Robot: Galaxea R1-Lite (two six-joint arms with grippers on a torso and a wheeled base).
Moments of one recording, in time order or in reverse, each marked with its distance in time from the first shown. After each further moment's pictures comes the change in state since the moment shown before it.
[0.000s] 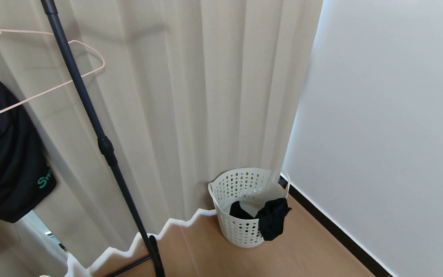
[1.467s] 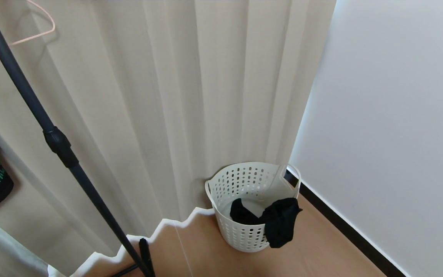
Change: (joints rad) left arm 0.001 0.001 0.000 -0.001 -0.001 0.001; right arm 0.001 0.000 0.000 0.000 -0.001 0.000
